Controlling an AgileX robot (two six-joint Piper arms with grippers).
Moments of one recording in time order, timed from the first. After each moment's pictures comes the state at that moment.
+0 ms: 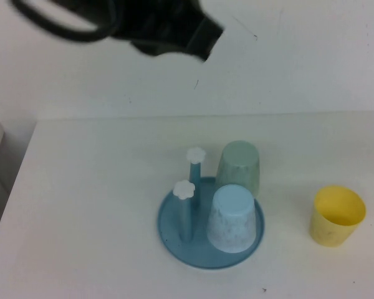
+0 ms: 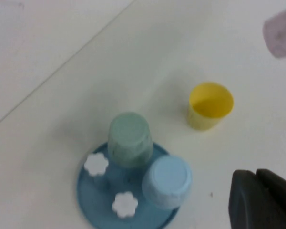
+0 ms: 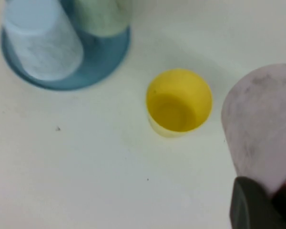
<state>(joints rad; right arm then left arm) -0.04 0.98 -1.03 0.38 1.14 -0.71 -0.64 1.46 -1.95 -0.28 1.30 0.18</state>
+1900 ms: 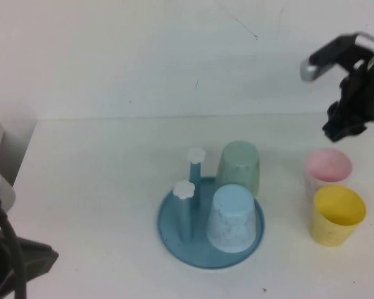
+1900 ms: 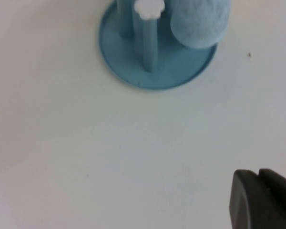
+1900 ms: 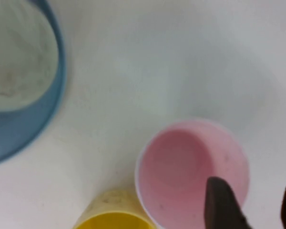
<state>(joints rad) 0.23 1.86 -1.61 0.07 1.07 -0.49 -0.64 0.77 -0.99 -0.09 1.15 0.11</state>
